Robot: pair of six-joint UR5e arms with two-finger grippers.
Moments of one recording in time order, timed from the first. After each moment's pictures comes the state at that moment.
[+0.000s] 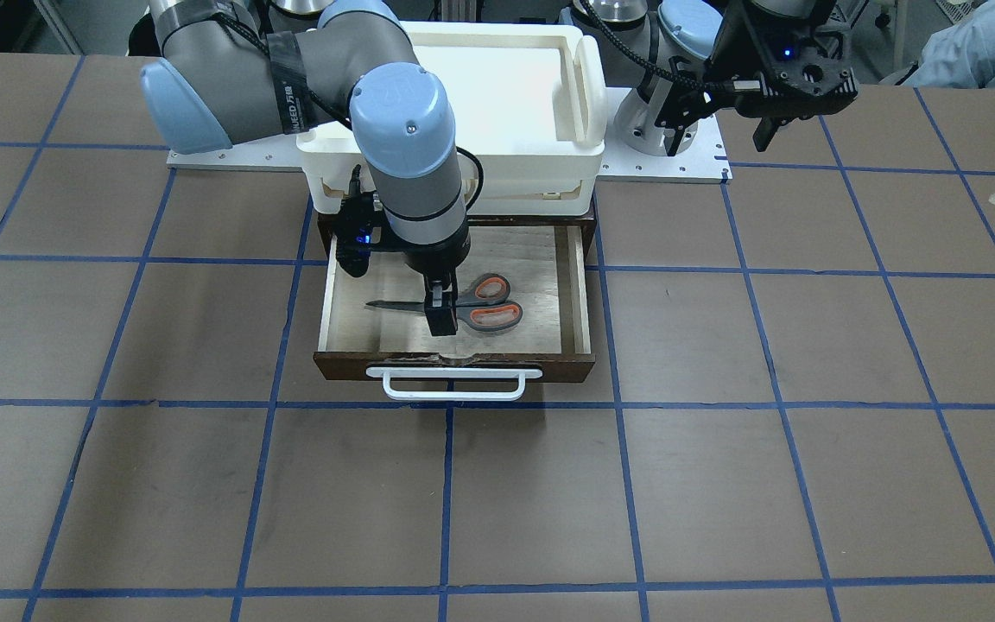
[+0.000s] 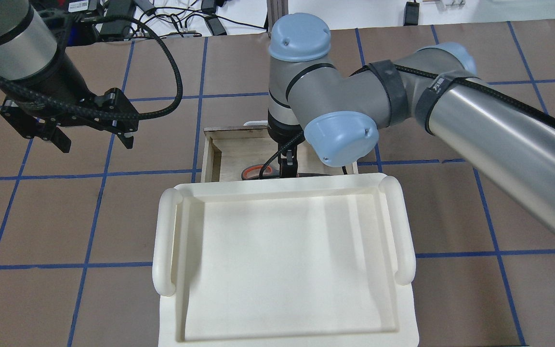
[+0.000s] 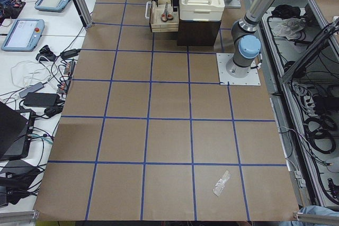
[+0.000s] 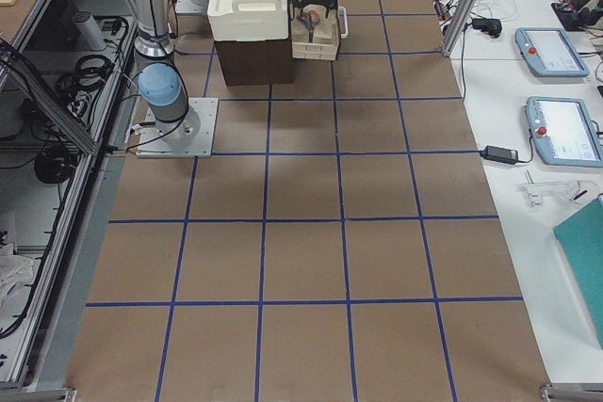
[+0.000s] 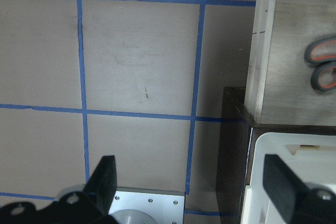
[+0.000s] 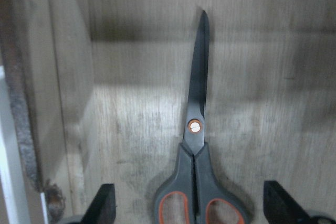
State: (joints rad) left arm -1.55 -1.44 -1.58 -1.75 1.62 -0.05; right arm 1.94 -1.31 1.63 -1.87 -1.45 1.91
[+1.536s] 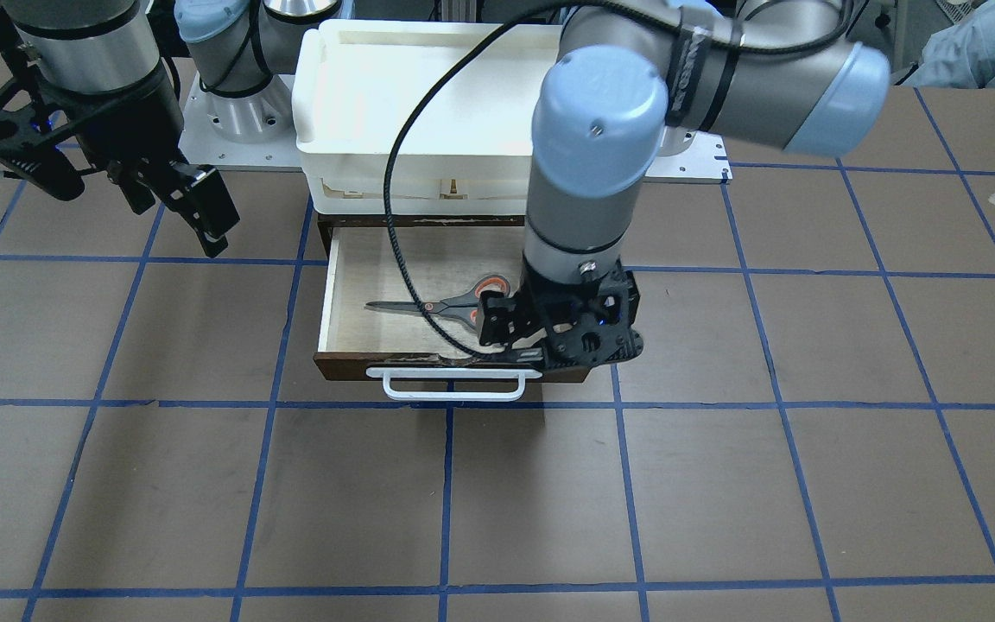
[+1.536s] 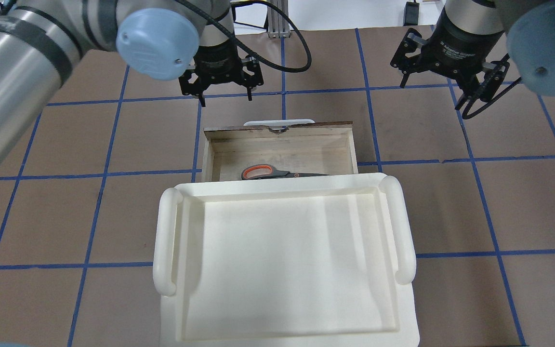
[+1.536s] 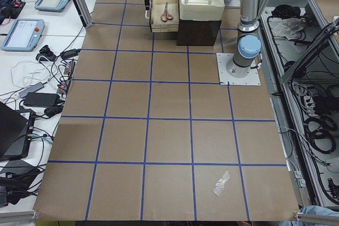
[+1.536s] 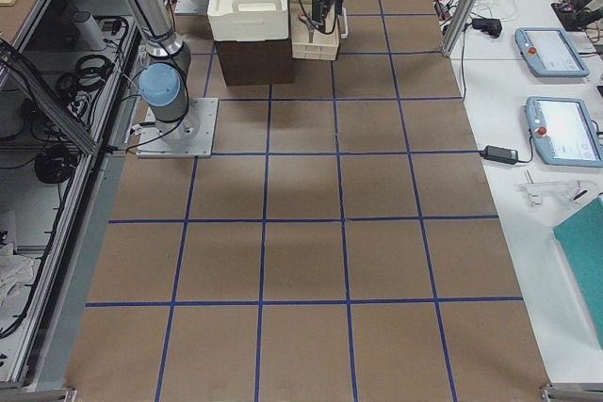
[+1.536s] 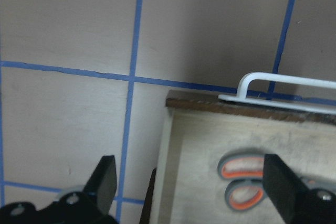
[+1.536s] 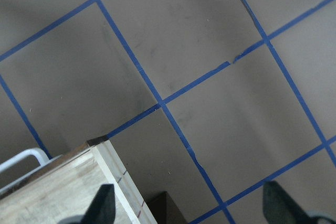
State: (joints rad) left arm -1.84 -1.97 -1.32 -1.44 1.62 -0.42; right arm 1.58 -1.59 1.58 -1.66 -1.63 0.47
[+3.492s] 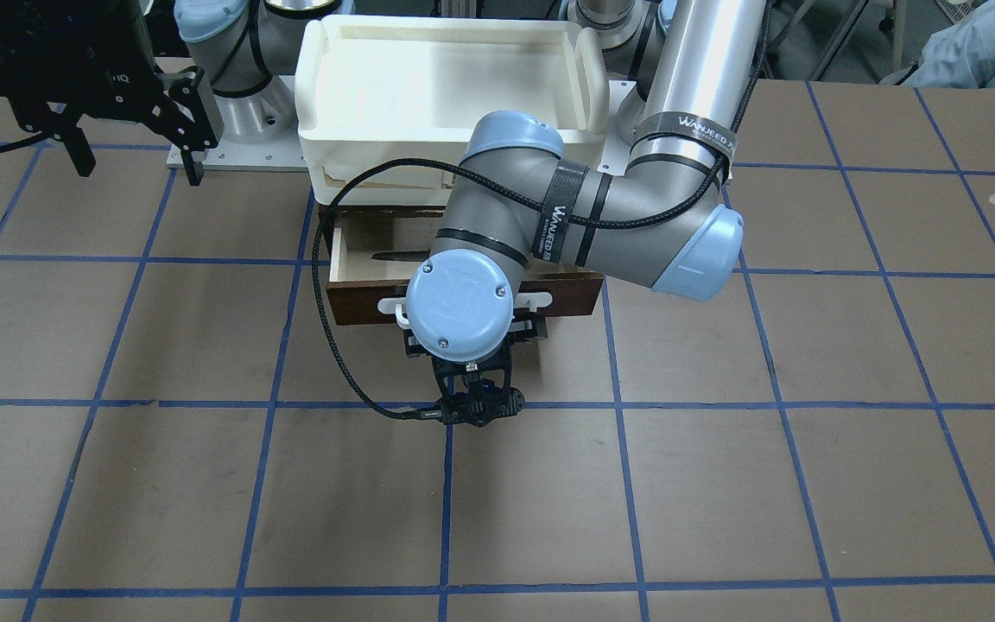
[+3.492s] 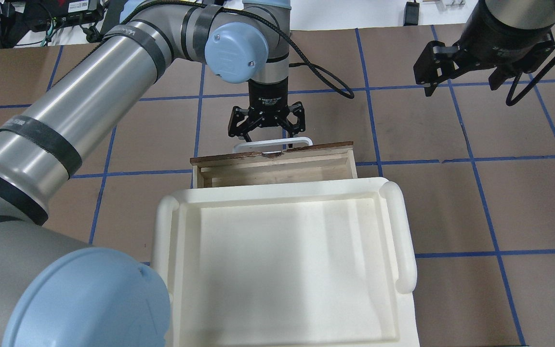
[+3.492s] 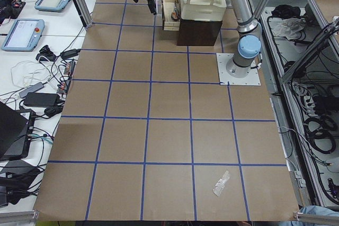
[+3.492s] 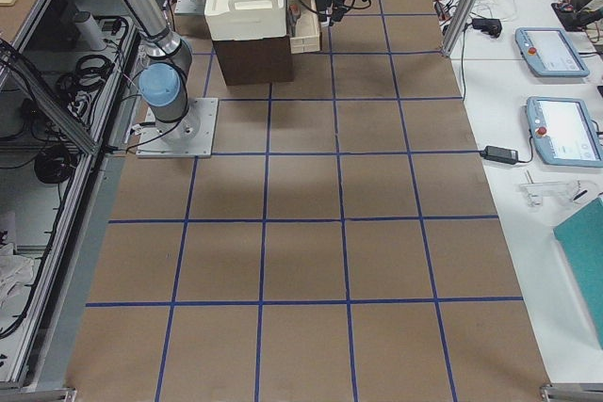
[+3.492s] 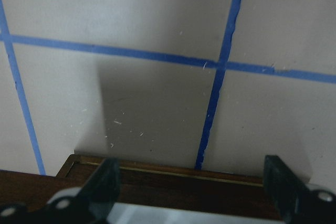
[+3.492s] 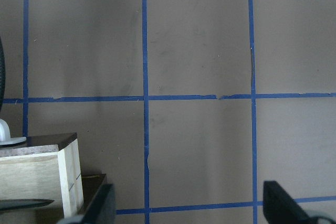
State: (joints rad) left arm -1.91 -2.16 -1.21 -1.75 1.49 -0.46; right arm 1.56 -1.69 1.59 -1.64 -1.66 -0.02
